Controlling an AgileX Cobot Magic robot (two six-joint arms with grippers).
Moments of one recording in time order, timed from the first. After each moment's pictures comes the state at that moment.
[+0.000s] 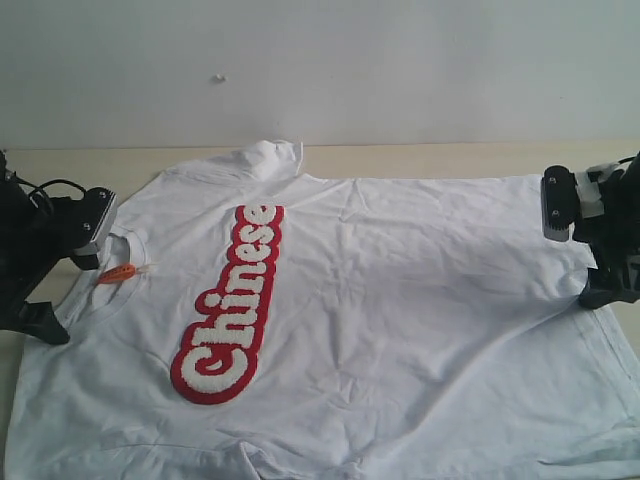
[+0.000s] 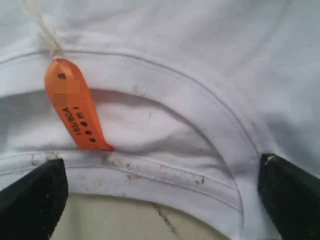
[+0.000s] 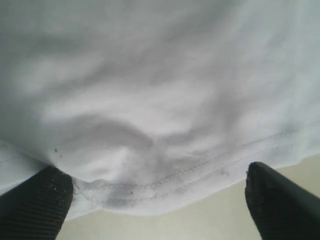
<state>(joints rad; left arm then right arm) -0.03 2.07 -1.29 -0.25 0.80 1.75 -0.24 2.07 -1.28 0.08 0.67 -1.46</state>
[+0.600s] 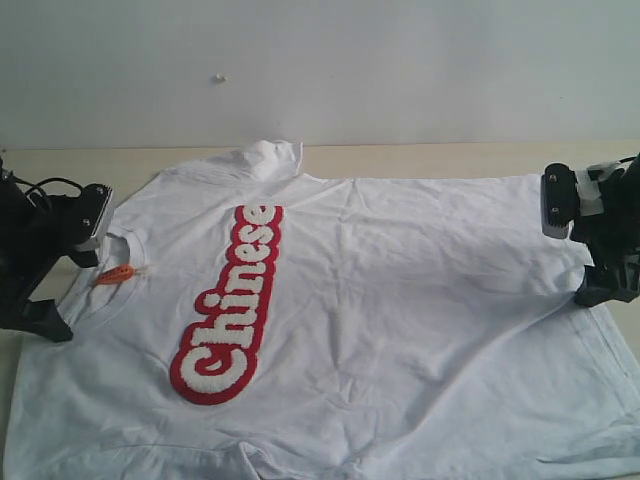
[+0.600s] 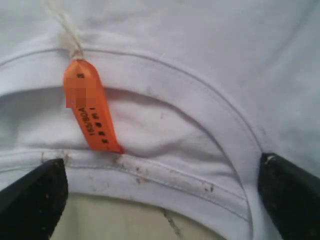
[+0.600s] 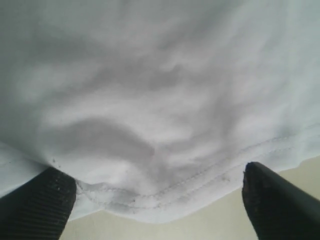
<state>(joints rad) -0.02 2.07 -1.29 -0.27 0.78 1.75 -0.25 2.07 -1.28 0.13 0.67 -1.48</state>
